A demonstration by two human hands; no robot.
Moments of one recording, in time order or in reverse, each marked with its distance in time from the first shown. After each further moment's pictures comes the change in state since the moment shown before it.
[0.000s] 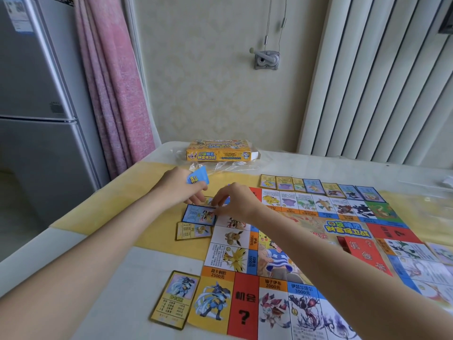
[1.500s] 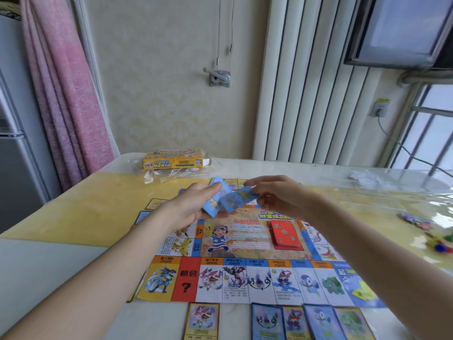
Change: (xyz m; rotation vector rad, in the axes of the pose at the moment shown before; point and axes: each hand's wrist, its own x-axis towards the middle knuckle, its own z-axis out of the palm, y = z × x) left_hand -0.064 0.098 0.075 -0.761 -0.418 -0.095; right_hand -0.142 0.043 -0.118 0.980 0.162 0.430
